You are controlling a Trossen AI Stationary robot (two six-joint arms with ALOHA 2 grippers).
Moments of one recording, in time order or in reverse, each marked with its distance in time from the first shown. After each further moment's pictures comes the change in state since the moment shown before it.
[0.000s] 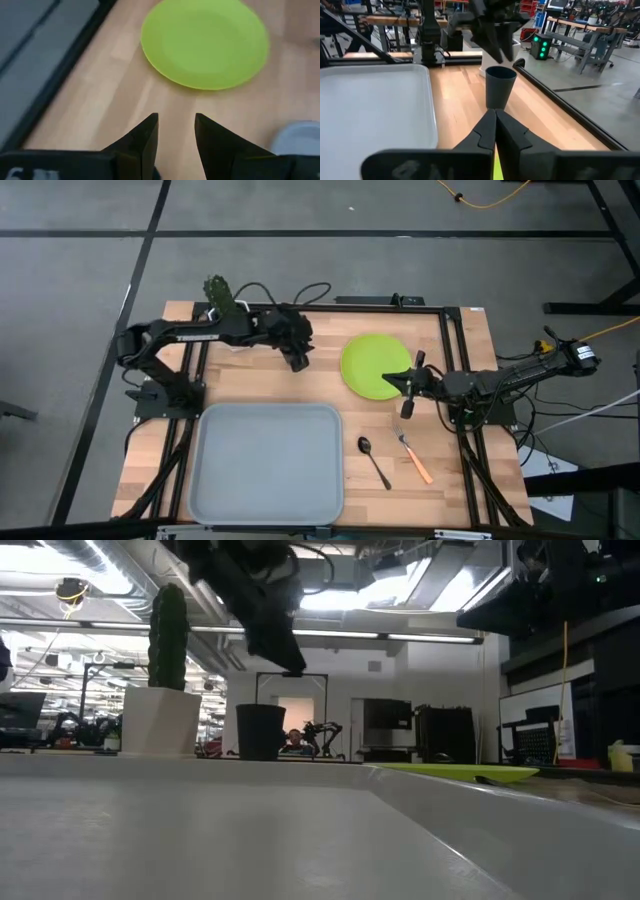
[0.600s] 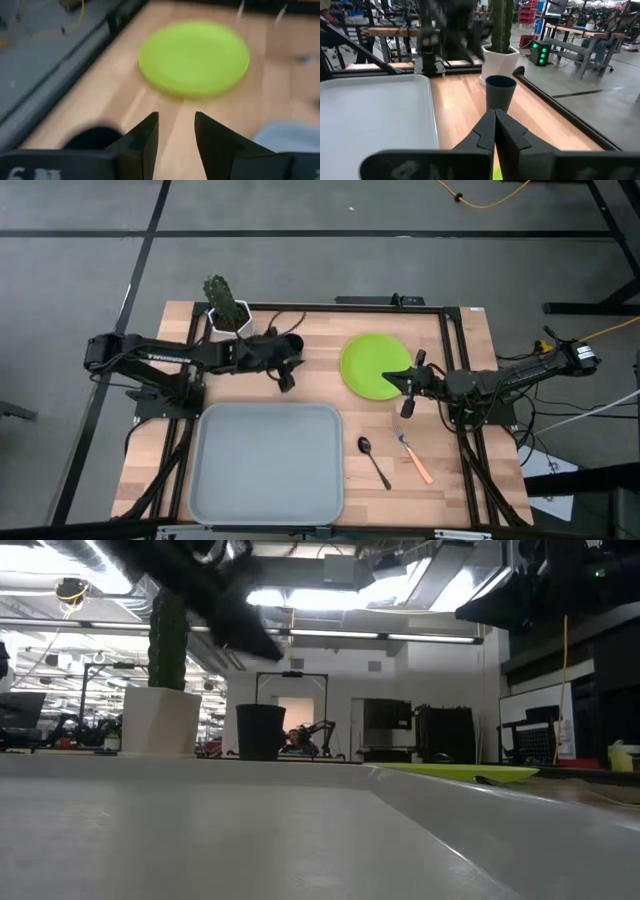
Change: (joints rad) left arm -0.215 -0.268 -0.333 0.297 -0.252 -0.113; right arm 0.000 0.000 0.000 0.052 0.000 -0.003
